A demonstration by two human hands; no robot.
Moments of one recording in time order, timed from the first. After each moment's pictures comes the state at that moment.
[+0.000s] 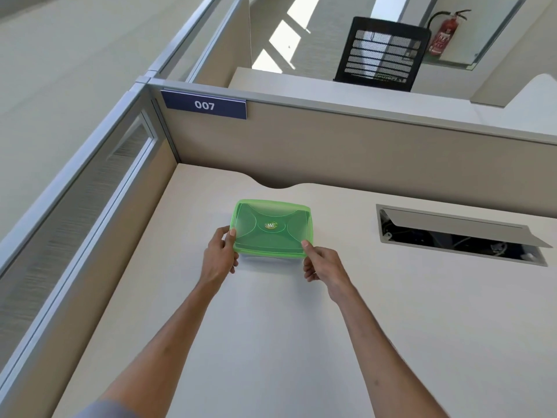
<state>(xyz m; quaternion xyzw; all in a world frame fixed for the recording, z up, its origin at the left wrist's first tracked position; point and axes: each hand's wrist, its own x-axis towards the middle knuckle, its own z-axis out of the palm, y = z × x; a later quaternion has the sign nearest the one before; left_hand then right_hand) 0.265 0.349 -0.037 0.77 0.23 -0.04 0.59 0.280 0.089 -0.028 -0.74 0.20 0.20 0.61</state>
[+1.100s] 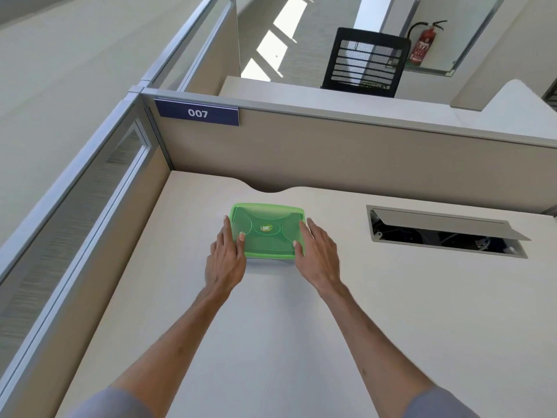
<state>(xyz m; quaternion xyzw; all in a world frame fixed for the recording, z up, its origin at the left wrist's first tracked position) 0.264 0.330 -0.039 0.93 0.12 -0.02 0.35 0.284 0.105 -0.015 -0.99 -0.03 0.02 0.15</state>
